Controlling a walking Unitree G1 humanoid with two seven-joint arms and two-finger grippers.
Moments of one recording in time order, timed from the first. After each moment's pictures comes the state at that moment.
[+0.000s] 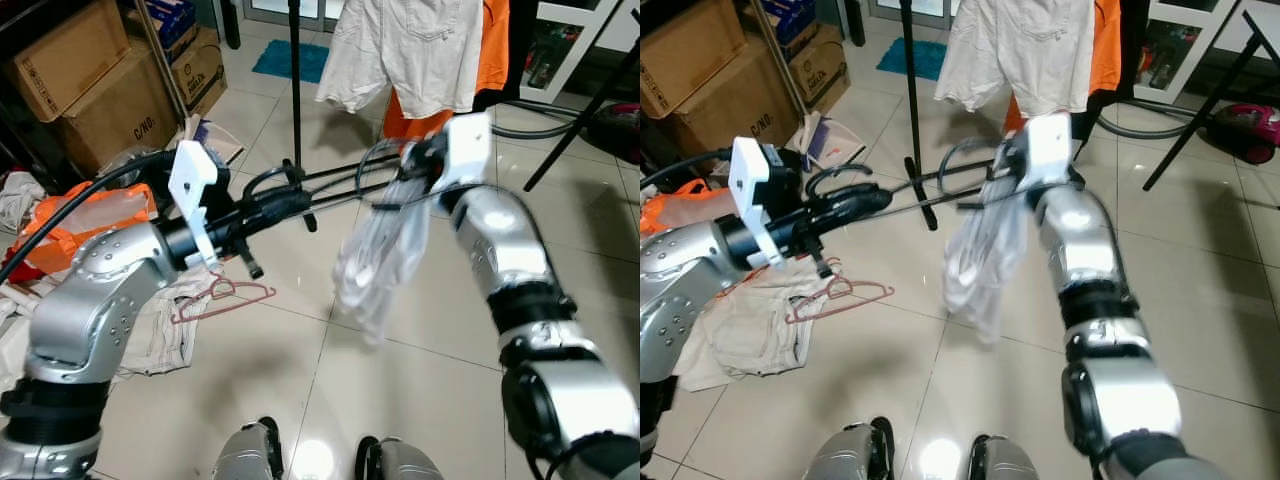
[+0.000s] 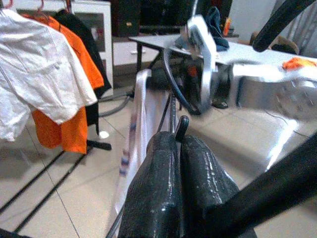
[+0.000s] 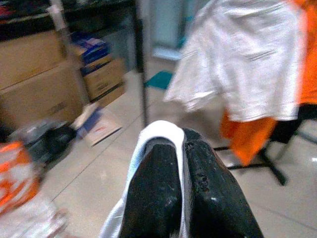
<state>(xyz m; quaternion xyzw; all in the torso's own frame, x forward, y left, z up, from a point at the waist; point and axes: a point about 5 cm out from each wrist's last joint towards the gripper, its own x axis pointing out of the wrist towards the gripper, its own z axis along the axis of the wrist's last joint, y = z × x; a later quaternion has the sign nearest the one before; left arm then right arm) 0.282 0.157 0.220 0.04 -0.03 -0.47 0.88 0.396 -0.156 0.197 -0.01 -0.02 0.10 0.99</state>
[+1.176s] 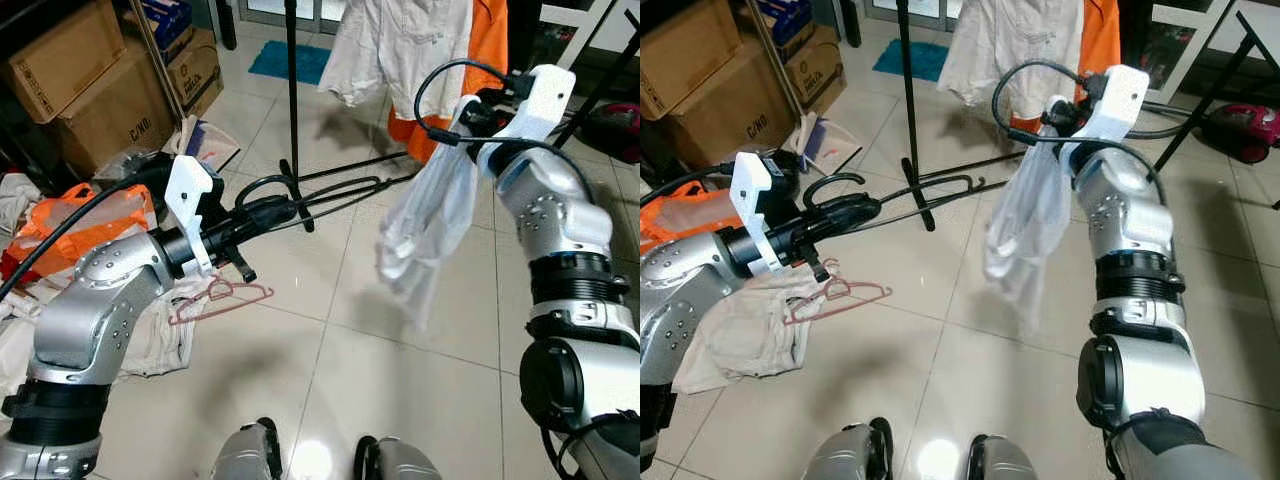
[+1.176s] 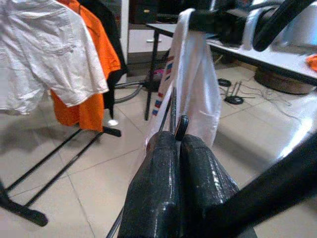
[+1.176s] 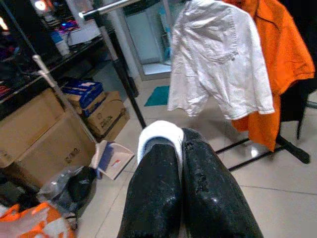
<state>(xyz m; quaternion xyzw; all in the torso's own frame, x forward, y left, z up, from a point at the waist) 0.292 0.167 0.203 0.03 -0.01 -0.43 0.90 0.394 -0.189 0.242 0.15 -0.02 0.08 0.98</state>
